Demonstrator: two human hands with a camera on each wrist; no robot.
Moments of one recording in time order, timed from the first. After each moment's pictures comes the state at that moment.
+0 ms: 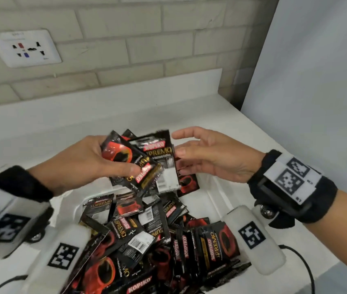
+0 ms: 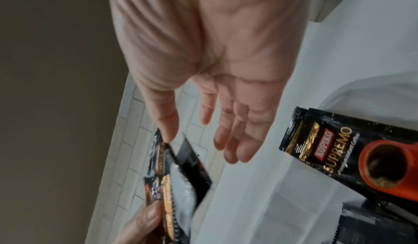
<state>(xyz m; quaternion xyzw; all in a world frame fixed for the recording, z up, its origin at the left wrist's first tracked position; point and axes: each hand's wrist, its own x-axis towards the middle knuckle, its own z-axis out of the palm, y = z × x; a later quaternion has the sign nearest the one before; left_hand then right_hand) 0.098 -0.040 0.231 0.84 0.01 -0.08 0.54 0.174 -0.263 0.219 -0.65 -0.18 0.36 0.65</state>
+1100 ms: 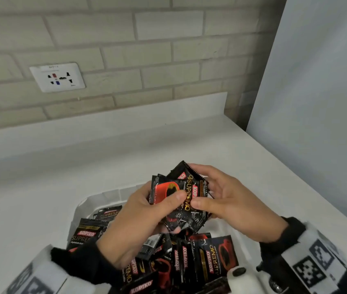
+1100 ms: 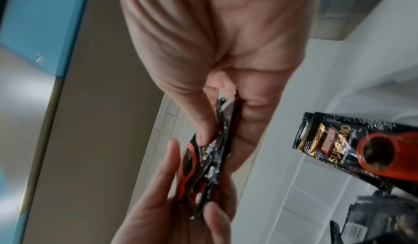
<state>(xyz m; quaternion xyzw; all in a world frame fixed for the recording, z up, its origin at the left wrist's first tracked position) 0.058 -0.129 0.198 0.66 0.12 -0.05 0.74 0.123 -0.290 0.207 -0.72 -0.26 0.23 0.60</state>
